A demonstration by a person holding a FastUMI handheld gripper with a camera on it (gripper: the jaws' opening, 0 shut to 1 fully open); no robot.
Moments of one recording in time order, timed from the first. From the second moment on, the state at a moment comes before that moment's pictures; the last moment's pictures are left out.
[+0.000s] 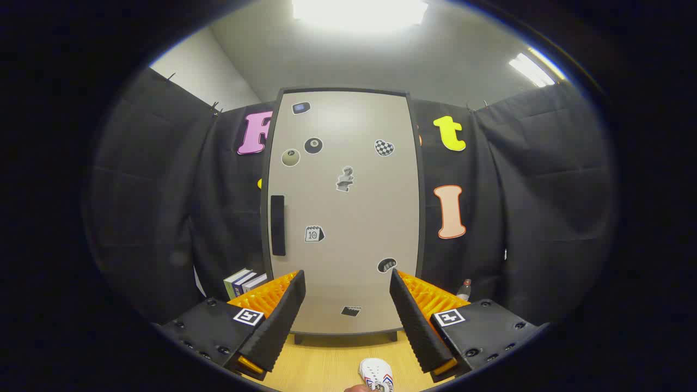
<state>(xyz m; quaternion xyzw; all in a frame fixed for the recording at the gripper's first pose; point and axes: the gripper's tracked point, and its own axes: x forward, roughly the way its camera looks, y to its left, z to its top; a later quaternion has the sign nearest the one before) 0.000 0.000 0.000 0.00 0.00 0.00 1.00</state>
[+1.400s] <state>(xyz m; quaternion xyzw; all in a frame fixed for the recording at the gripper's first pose) 0.006 -0.001 0.022 -0.02 -0.03 0.00 1.00</state>
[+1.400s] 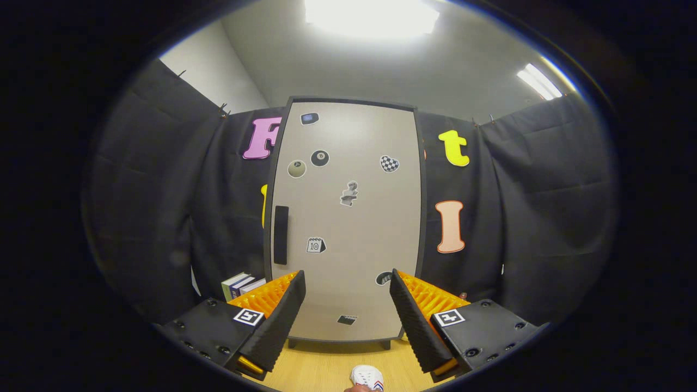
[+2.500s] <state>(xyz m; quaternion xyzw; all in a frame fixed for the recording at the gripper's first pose) 0.166 0.101 0.048 -0.04 0.02 0.08 1.00</state>
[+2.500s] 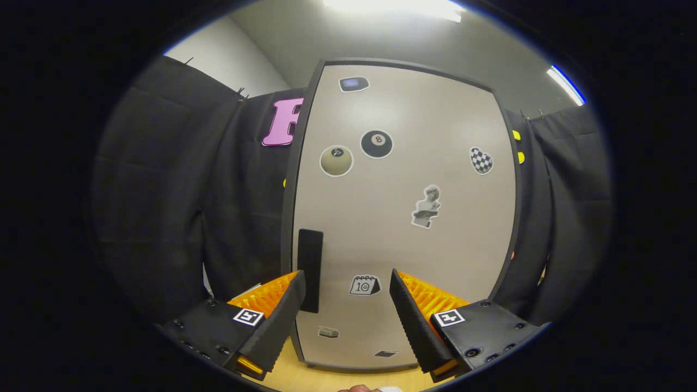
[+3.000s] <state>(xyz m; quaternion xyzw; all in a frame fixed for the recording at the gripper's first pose) 0.216 0.135 0.023 -0.06 0.05 0.07 0.99</state>
